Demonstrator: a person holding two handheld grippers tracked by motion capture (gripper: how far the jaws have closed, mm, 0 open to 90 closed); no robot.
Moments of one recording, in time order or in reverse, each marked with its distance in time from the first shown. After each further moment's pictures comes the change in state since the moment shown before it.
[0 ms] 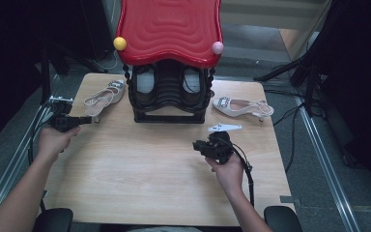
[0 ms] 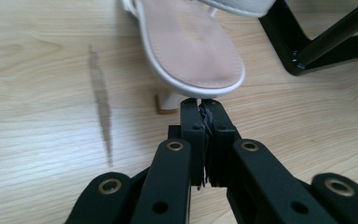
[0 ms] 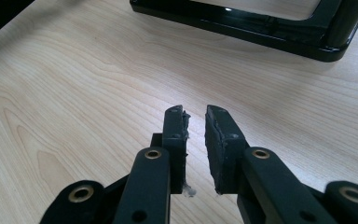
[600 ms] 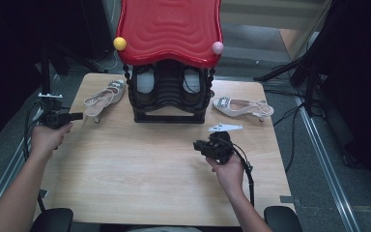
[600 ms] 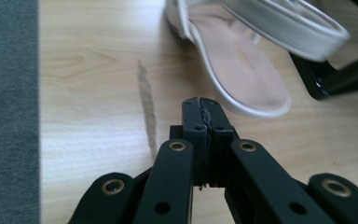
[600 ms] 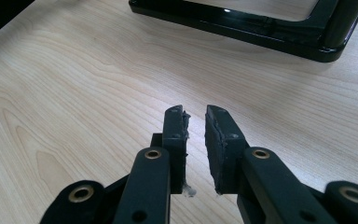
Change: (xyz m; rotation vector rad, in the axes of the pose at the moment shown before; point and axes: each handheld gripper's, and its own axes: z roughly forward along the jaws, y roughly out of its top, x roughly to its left) left arm 0.027 0.007 -0.014 -0.058 0.060 -0.061; right arm 0.000 0.000 -0.001 -0.003 -0.002 0.001
